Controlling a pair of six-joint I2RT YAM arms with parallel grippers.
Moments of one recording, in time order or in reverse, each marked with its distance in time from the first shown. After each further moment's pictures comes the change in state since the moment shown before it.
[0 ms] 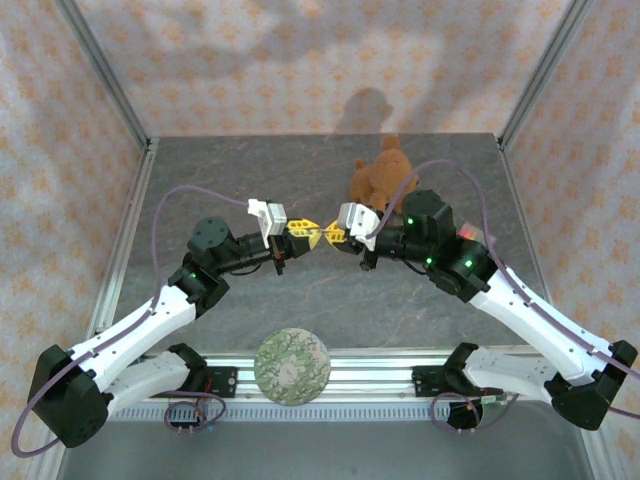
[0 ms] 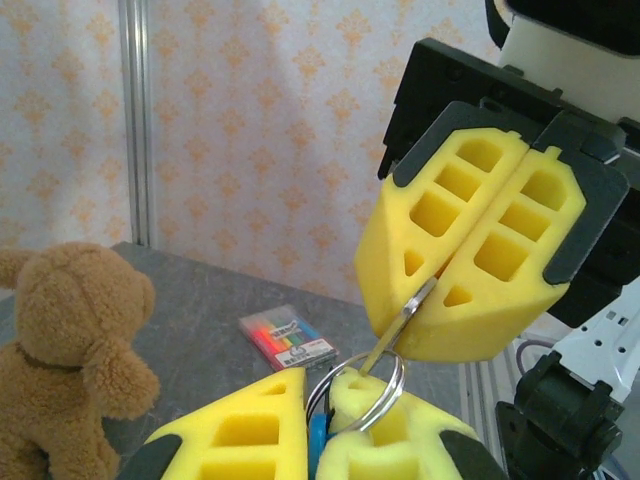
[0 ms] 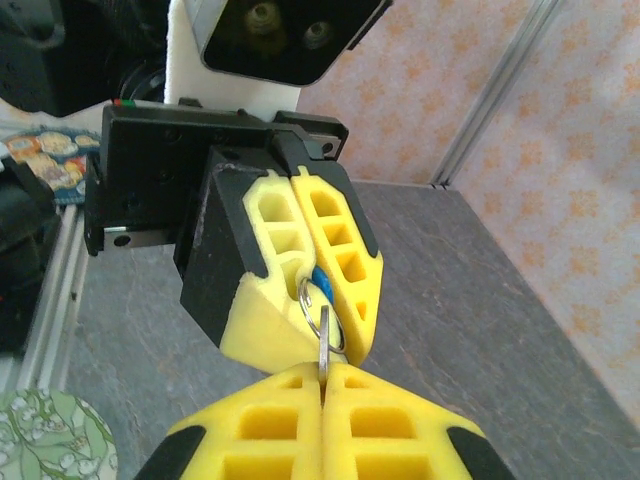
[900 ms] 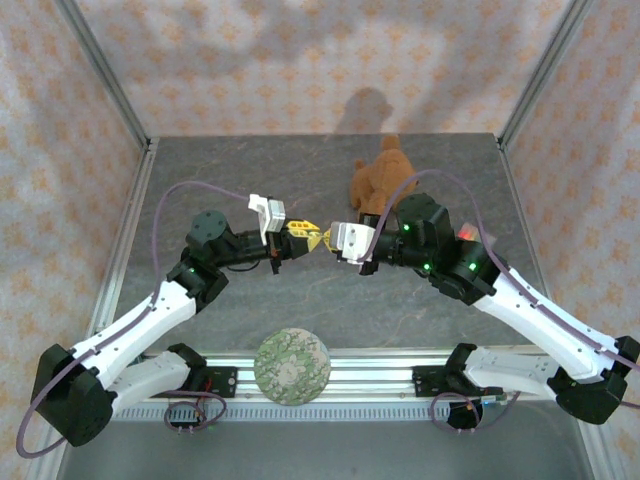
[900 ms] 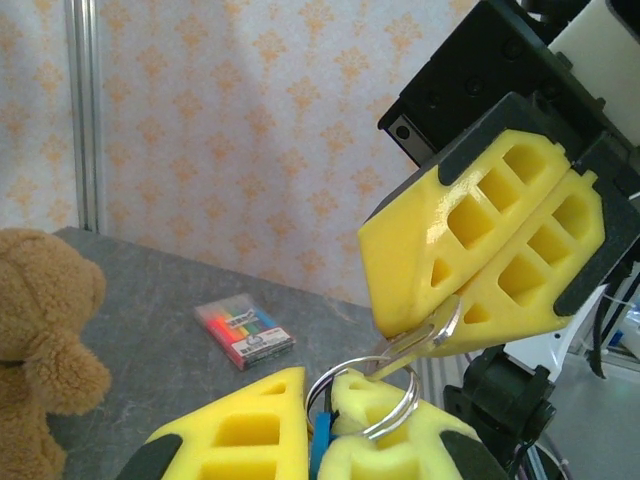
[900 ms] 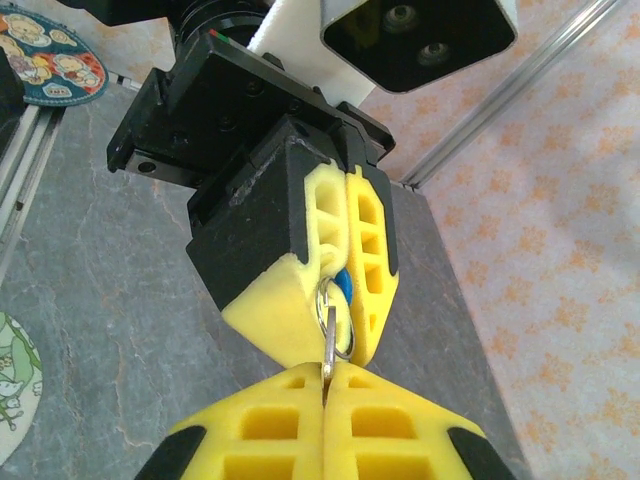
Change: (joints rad) left arm 0.049 0.028 0.032 -0.014 0.142 -0.063; right arm 0.087 0.003 0.066 -0.114 0.130 -0.264
